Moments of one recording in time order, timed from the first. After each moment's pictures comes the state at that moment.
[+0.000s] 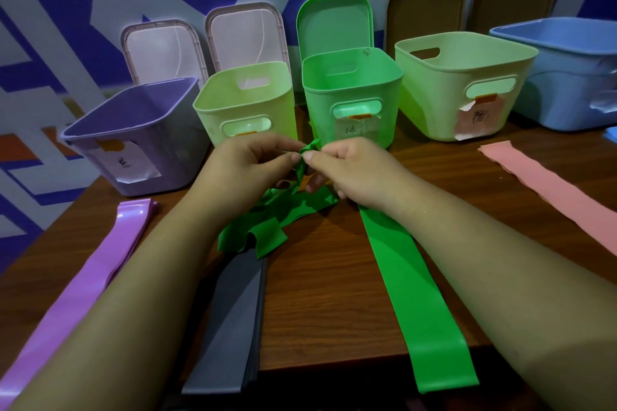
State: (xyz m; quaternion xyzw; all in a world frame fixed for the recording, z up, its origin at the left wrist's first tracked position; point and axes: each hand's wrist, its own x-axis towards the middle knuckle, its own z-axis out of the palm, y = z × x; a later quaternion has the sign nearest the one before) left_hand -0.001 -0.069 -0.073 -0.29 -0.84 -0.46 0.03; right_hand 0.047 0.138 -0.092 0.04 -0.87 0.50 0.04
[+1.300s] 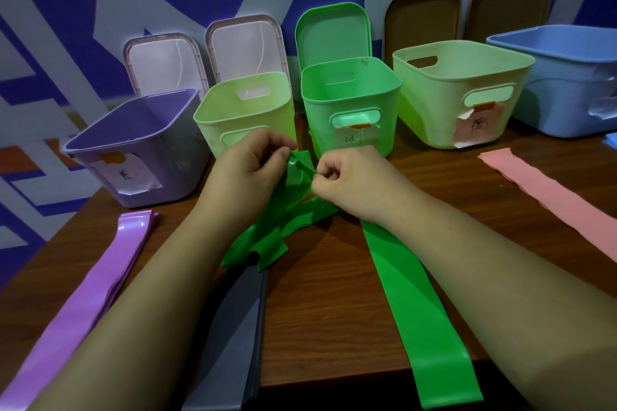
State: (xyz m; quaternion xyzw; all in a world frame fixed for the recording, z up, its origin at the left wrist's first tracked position) left_hand 0.005 -0.056 -0.073 -0.27 -0.85 -0.43 0.15; right_hand 0.049 0.139 -0.091 0.04 -0.92 0.37 0.12
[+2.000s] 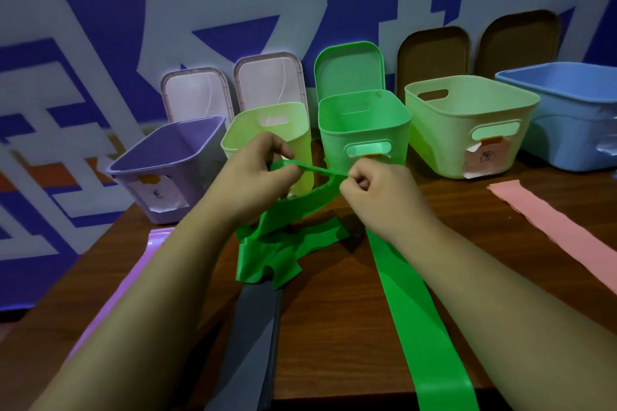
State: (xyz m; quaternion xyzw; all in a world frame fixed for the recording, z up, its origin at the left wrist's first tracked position) left_hand 0.005 -0.067 -0.022 -0.24 -0.88 -0.41 0.08; right_hand 0.055 0.147 -0.085 0.00 -0.89 0.40 0.23
